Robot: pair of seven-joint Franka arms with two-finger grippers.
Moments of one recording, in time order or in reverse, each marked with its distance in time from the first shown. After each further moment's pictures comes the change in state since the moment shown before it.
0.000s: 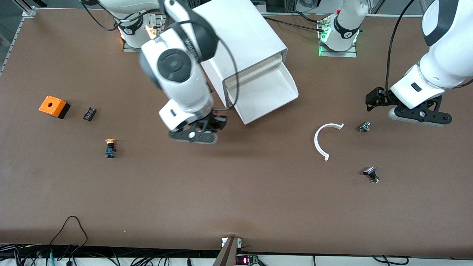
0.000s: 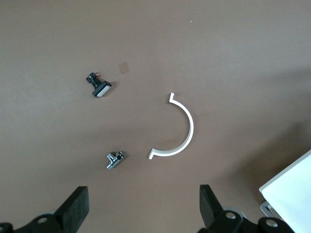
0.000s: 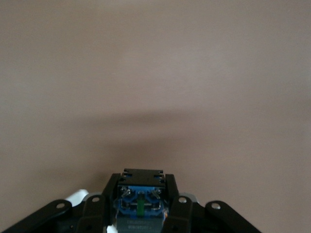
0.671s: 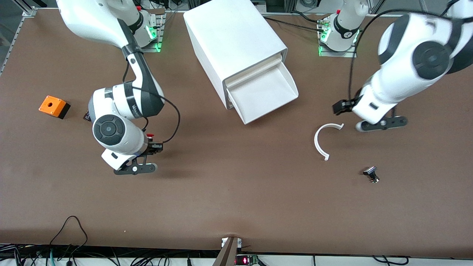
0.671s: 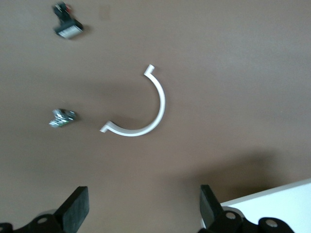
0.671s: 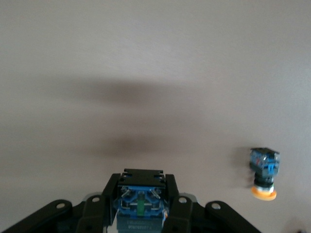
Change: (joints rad) left arm -0.013 0.130 -0.150 -0.043 -0.031 0.032 -0.529; right arm -0.090 -0.069 -0.242 -0.516 -0.001 0.340 -0.475
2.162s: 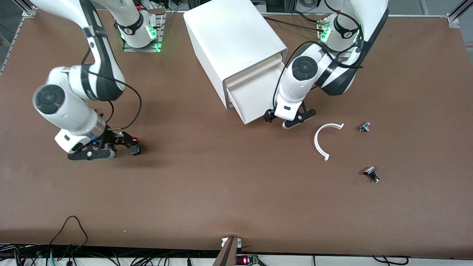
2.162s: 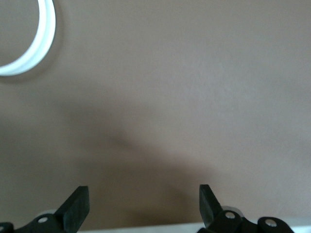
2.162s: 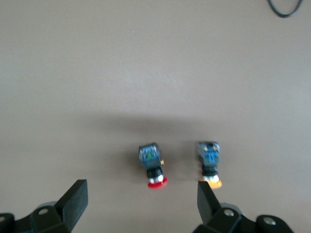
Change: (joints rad) left arm -0.132 0.138 -0.197 -0.306 0.108 0.587 -0.660; right arm -0.065 -0.308 -0.065 -0.285 0.032 0.118 -0.127
